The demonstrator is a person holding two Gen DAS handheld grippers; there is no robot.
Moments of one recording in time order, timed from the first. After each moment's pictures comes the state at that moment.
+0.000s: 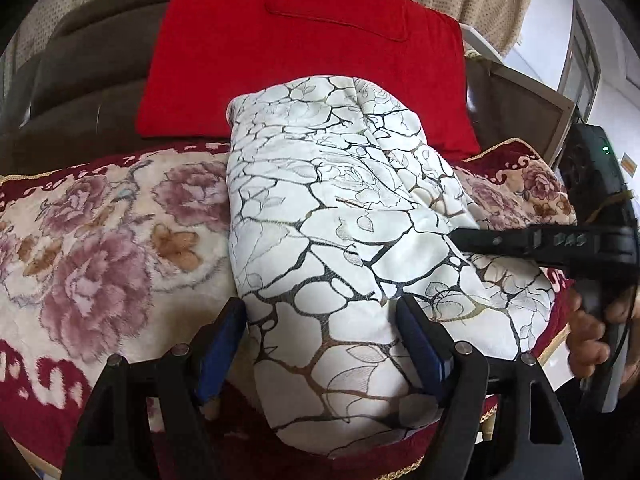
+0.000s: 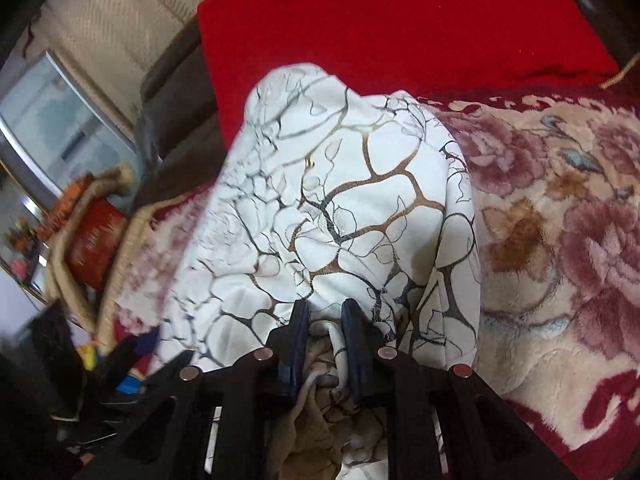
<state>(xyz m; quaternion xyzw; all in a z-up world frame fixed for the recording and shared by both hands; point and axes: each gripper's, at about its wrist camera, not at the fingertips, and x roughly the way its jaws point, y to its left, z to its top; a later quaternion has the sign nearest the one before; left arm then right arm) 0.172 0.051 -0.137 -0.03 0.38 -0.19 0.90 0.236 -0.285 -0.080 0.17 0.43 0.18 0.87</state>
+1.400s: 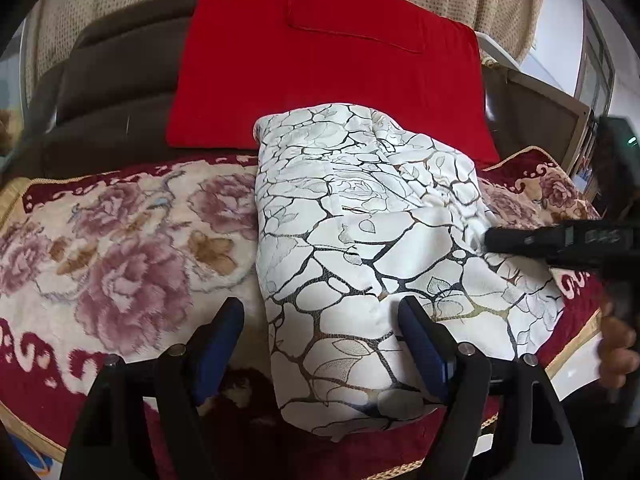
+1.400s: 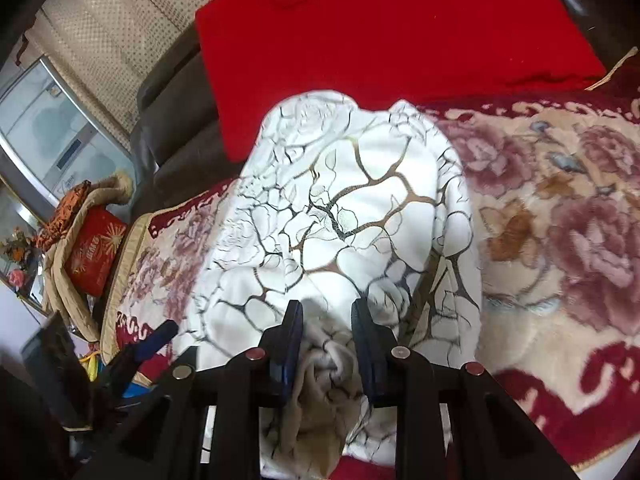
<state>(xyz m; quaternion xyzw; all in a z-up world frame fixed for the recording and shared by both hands) 0.159 0.049 -0.122 -0.01 0.37 -0.14 0.92 0.234 -0.272 -0.059 0.16 0.43 0.15 0.87</state>
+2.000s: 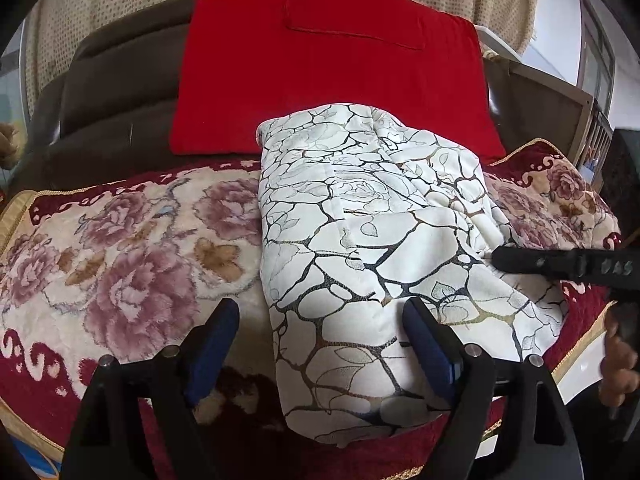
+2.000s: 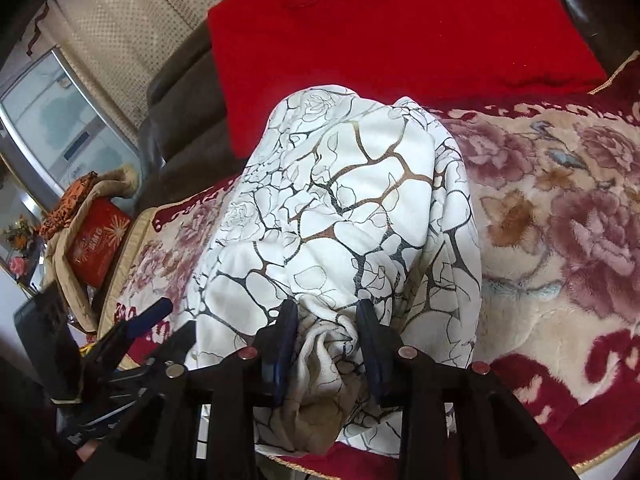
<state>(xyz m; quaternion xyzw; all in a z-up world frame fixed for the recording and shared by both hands) 0.162 0.046 -0.120 0.01 0.36 -0.13 0.92 0.220 -0.270 -0.069 0.16 0.43 0.17 0.87</state>
